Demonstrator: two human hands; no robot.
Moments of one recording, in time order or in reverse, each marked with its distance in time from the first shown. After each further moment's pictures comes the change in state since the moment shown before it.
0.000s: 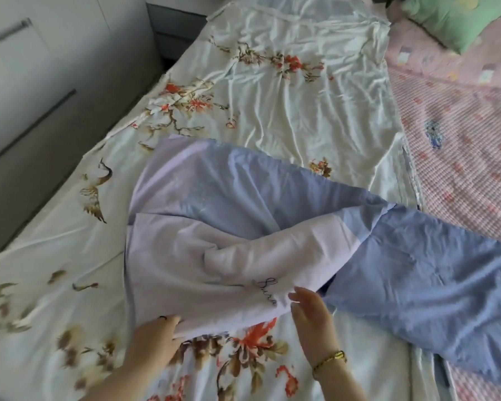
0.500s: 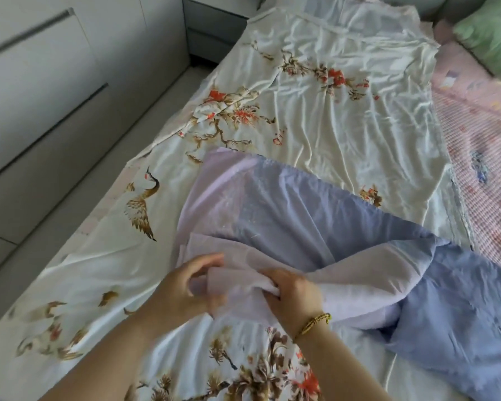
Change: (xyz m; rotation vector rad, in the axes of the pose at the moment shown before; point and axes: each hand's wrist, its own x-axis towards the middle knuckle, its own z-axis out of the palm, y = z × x) left_hand 0.049 -0.120 -0.111 -1.207 0.012 0.264; right_hand 0.059 -0.132 0.144 -0.852 0.094 -0.711
